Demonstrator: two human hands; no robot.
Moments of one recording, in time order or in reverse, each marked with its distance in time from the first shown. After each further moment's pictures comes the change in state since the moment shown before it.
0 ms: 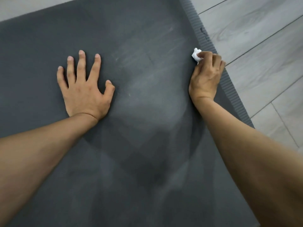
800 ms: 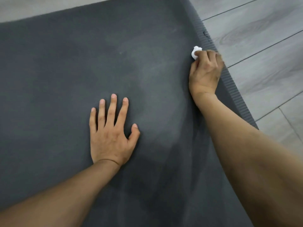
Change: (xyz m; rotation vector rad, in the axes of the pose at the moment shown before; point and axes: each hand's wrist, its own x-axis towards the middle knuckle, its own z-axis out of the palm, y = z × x) left_hand -0.149 0.060 0.006 0.042 -0.049 0.011; right_hand 0.004 0.011 0.007 -0.006 -0.006 -0.176
